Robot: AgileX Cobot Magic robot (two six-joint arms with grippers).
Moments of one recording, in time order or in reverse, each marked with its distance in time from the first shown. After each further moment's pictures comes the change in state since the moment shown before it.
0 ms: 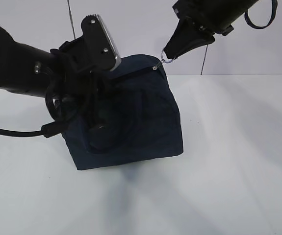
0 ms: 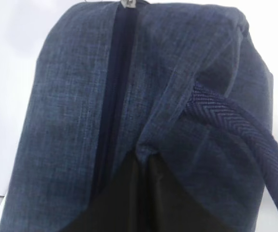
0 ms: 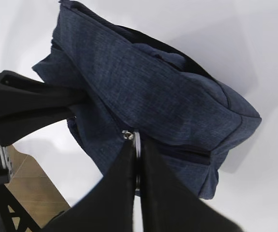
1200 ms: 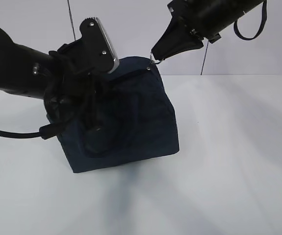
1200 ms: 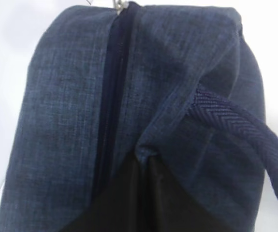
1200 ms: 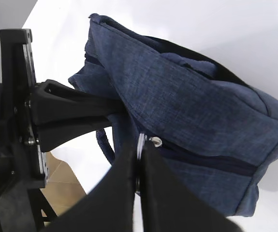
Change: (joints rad) left arm 0.002 -0.004 0.004 0.000 0.017 0.000; right arm -0.006 0.000 0.074 0.191 -0.028 -0.107
